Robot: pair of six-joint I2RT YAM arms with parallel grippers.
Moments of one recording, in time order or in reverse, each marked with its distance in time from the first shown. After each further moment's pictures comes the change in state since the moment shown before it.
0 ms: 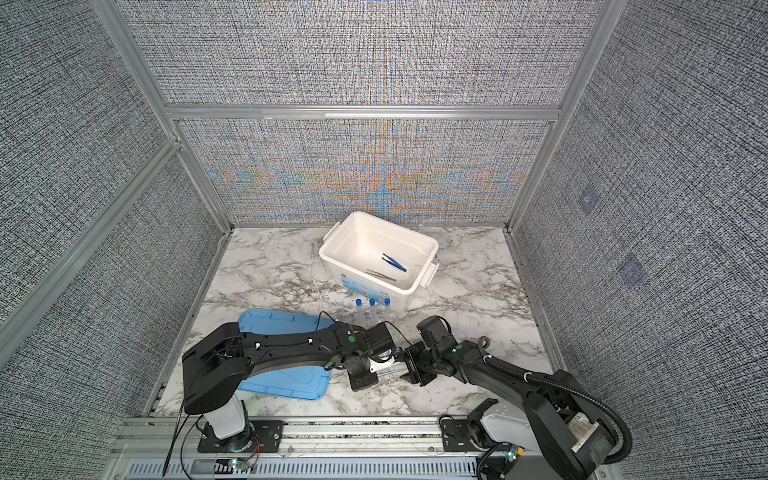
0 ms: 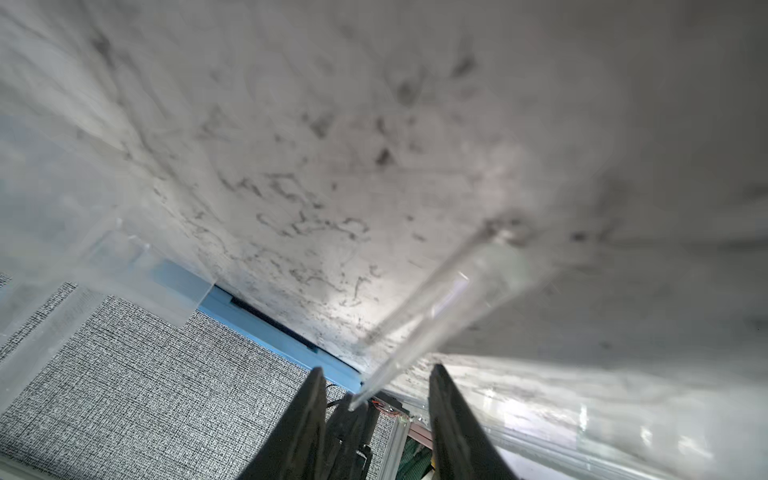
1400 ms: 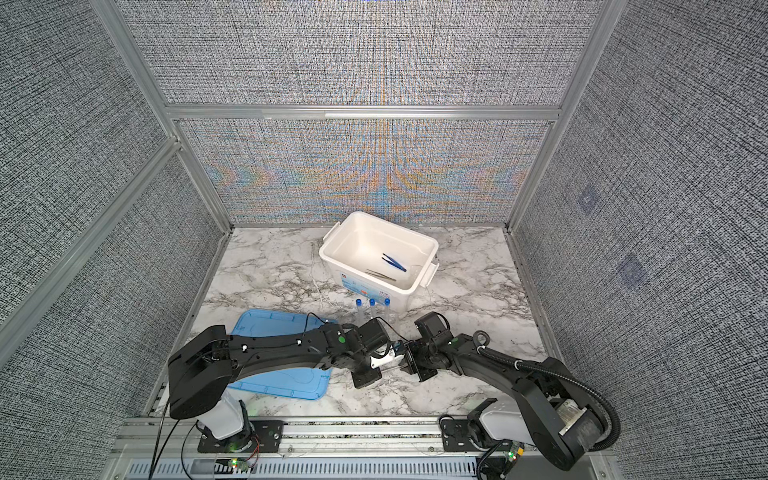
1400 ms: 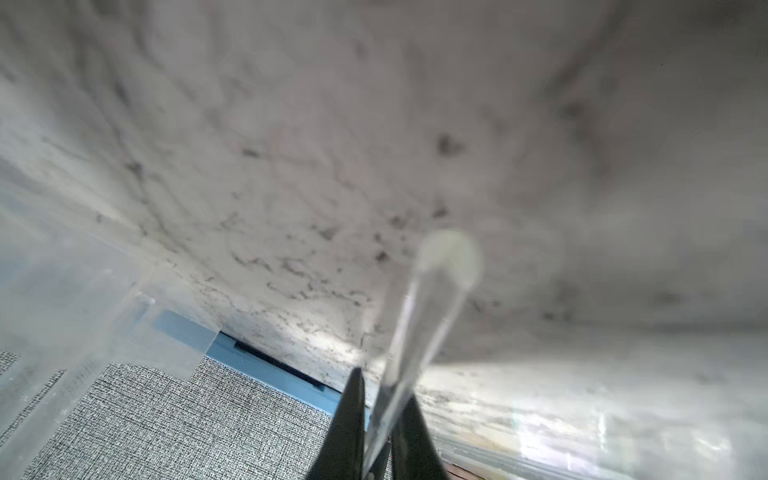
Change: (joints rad) left arm 0.014 -0.081 -0.071 0.167 0.055 -0.028; right arm -0.008 0.090 0.055 -0.036 0.053 0.026
